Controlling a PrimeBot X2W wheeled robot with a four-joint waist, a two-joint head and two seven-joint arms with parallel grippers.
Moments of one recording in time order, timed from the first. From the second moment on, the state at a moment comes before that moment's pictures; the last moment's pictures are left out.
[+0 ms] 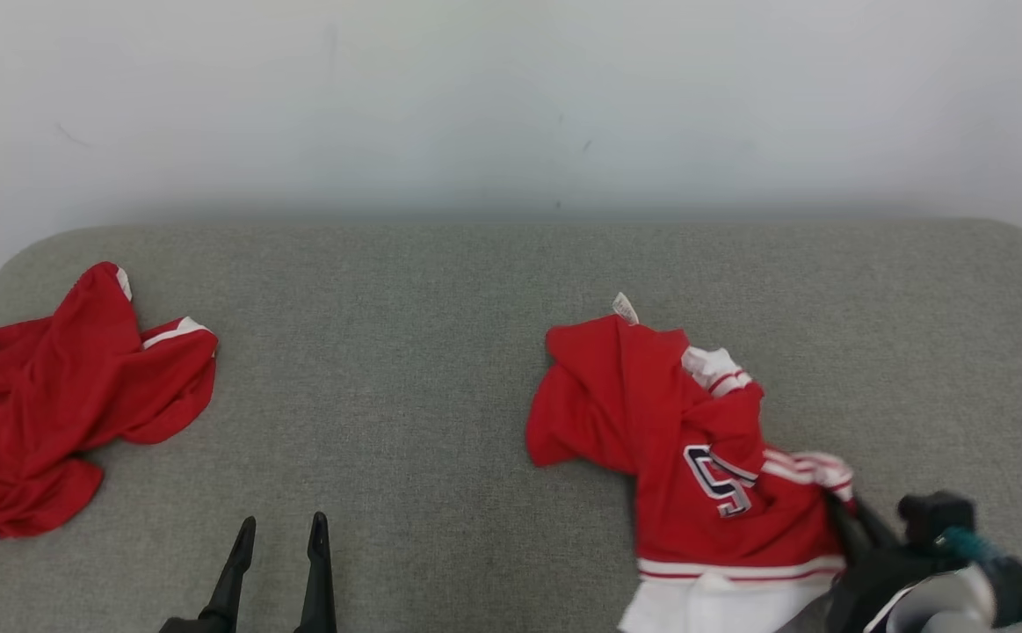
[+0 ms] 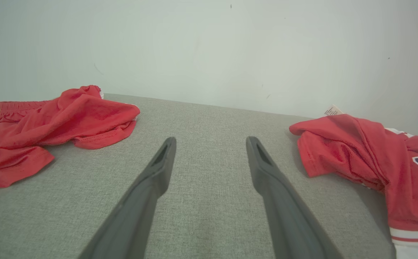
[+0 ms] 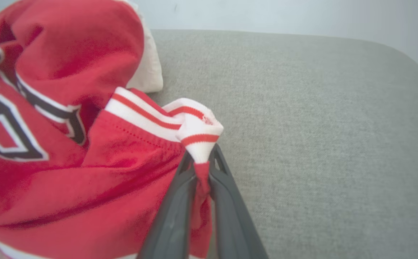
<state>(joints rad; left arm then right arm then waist) 0.04 0.05 -0.10 0.15 -0.23 -0.04 -0.26 -0.31 -0.31 0.23 0.82 0.35 0.13 -0.25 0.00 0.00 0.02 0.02</state>
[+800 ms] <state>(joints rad) 0.03 0.05 -0.09 0.15 -0.24 -0.04 -0.26 -0.24 -0.26 -0.07 0.44 0.23 0.13 -0.26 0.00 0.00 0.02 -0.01</state>
